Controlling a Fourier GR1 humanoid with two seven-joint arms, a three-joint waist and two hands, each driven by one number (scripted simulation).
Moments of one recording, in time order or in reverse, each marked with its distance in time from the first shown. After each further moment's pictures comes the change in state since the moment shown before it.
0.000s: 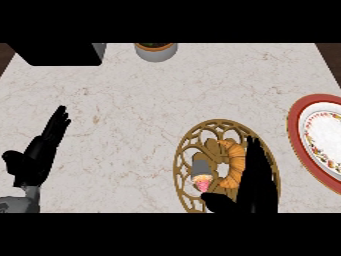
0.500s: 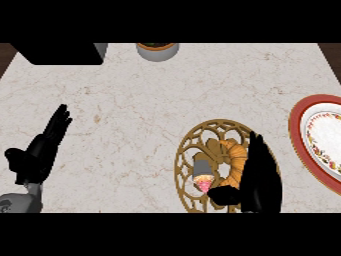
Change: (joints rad) left arm -0.019 -0.020 0.023 0.030 -0.018 -0.023 -0.010; right arm -0.082 -0.001 -0.075 0.022 -0.050 0.193 0.085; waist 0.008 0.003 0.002
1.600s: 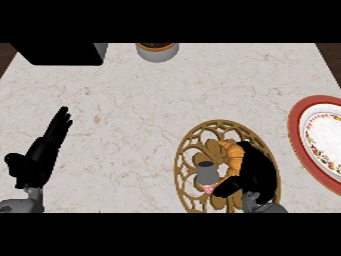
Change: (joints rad) left arm 0.037 -0.061 0.056 -0.063 -0.079 -0.042 0.031; right arm -0.075 -0.008 -0.127 0.256 -0.106 0.021 -0.101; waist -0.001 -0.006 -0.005
